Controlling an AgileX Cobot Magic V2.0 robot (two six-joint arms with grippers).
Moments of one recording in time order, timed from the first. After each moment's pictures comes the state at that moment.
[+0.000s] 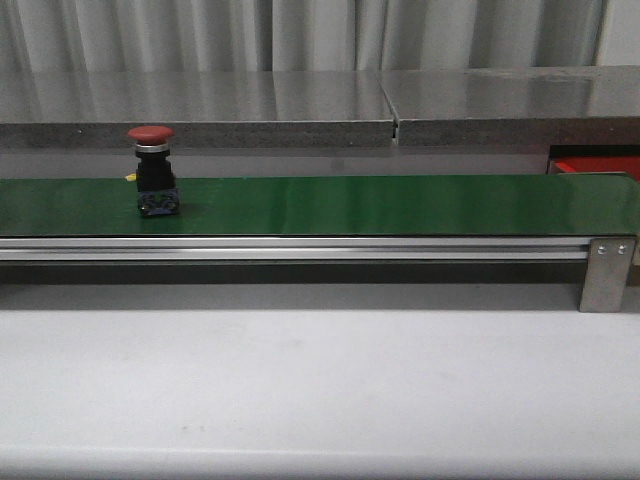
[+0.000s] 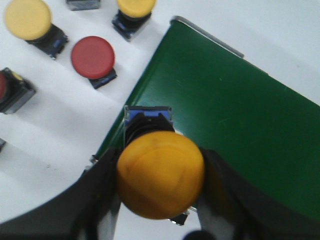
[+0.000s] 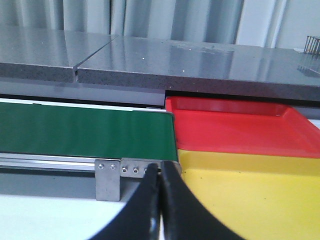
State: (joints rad) left arm 0.30 1.80 -1.62 -0.15 1.05 -0.15; right arm -0.07 -0.01 0.03 -0.08 0.06 0.07
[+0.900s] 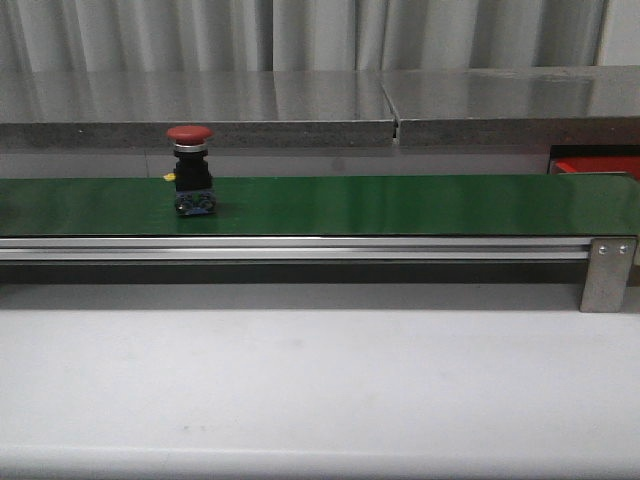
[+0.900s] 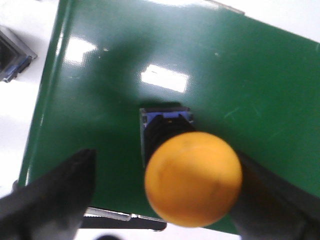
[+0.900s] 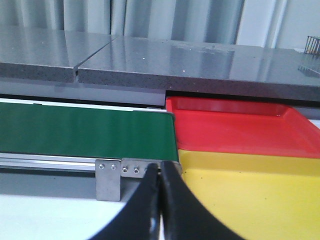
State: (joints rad) left arm 0.19 2.03 -1.80 -0.16 1.21 -0.05; right arm -0.07 -0.01 0.03 -0.08 0.06 0.07
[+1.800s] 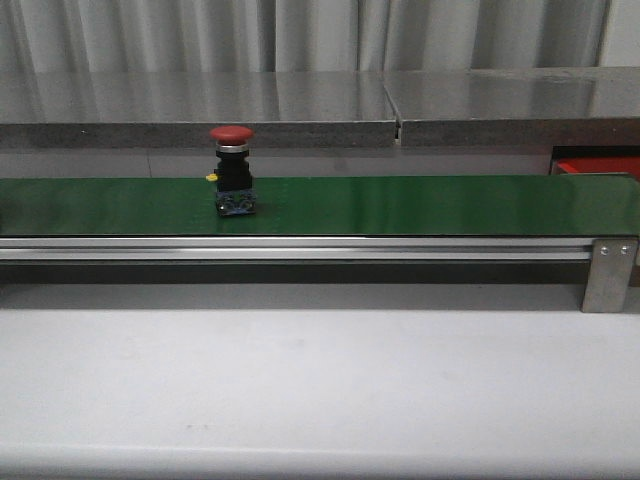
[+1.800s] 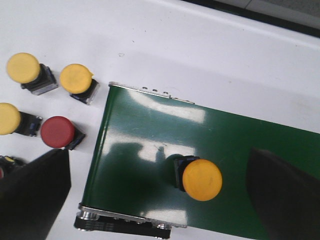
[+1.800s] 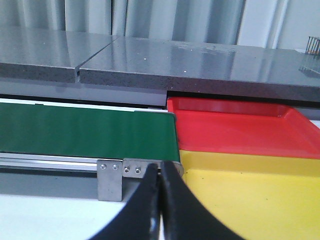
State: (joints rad) left arm 0.23 1.85 -1.99 -0.16 1.25 0.01; right arm -0.07 -0.01 0.03 -0.08 0.06 0.07
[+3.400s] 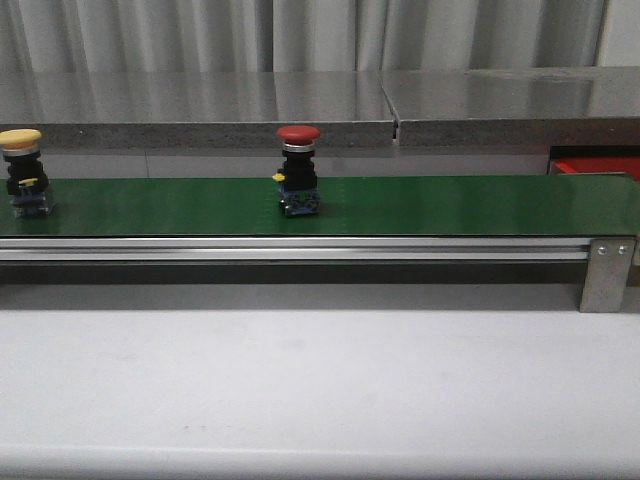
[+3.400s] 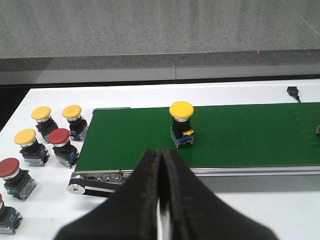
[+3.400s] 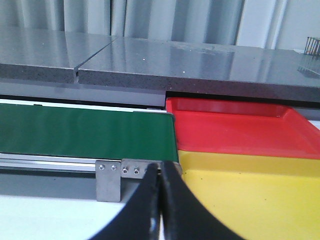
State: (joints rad) left arm 0.06 0.53 -0.68 -0.18 0.58 0.18; right arm -0.07 -0.01 0.03 -0.08 0.06 0.07
